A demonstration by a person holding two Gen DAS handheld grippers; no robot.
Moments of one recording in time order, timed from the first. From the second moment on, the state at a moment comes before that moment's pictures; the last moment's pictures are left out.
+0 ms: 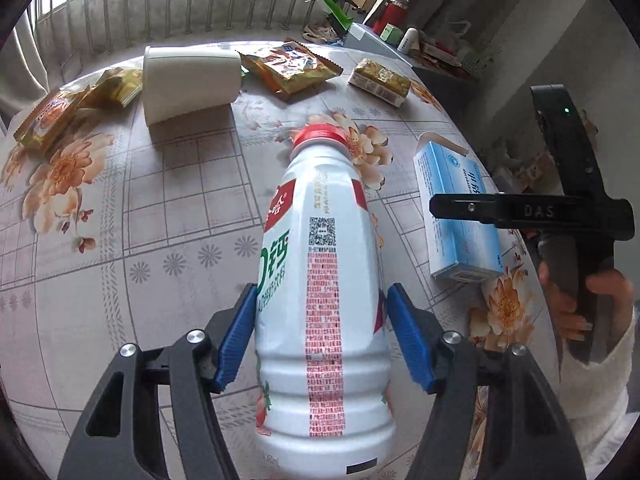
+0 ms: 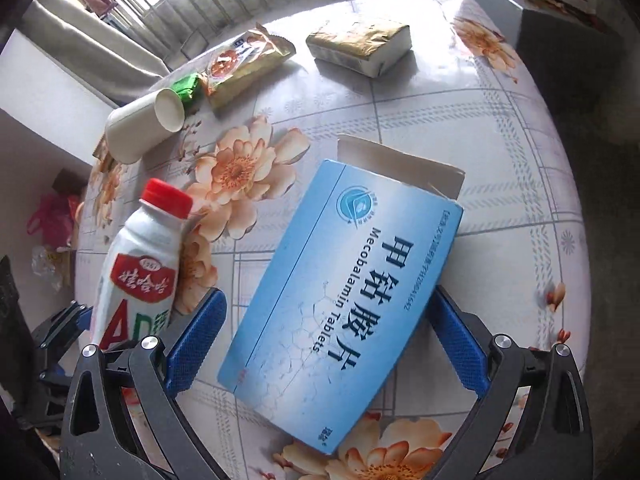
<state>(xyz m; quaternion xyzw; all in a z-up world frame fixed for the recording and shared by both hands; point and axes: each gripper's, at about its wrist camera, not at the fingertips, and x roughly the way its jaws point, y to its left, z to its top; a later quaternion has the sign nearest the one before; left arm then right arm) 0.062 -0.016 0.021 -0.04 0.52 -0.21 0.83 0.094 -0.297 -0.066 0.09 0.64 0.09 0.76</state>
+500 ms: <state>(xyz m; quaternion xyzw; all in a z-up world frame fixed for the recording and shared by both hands) 0.000 -0.037 0.051 -0.08 0.51 -0.23 0.82 -0.035 -0.412 0.016 0.23 0.51 0.06 0.83</state>
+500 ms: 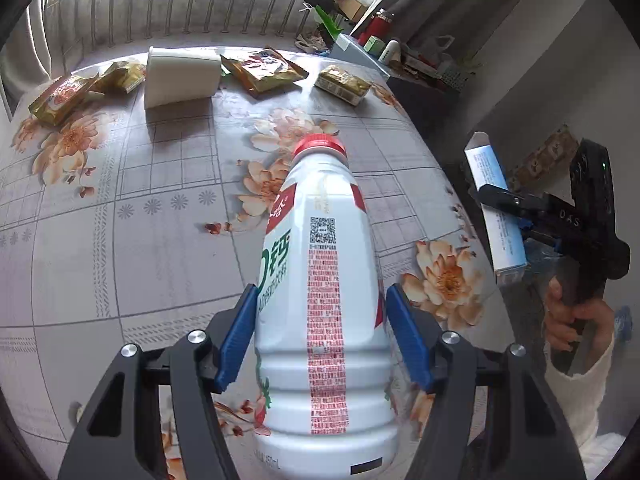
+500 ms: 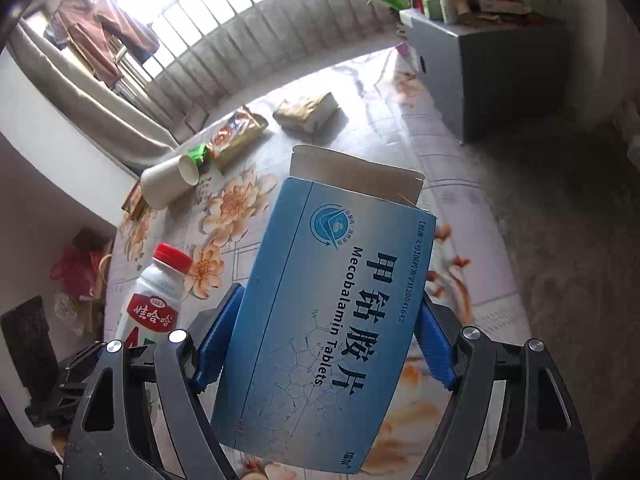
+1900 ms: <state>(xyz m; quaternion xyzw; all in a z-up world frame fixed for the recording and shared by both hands) -0.143 -0.245 0.100 0.04 0.49 -0.42 0.76 -0.284 -0.567 -0.358 0.41 0.67 -0.26 0.56</state>
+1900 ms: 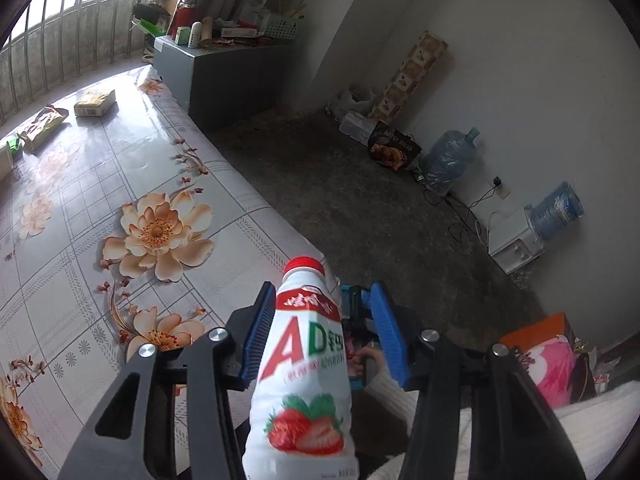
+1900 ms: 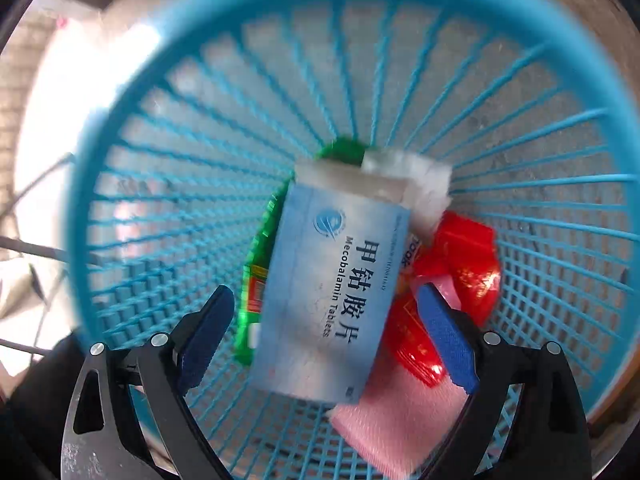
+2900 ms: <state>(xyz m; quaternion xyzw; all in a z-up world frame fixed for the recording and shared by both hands) -0.163 -0.214 0.060 0.03 0.52 -0.42 0.74 -0.217 -0.408 -0.310 0.25 0.69 0.01 0.68</state>
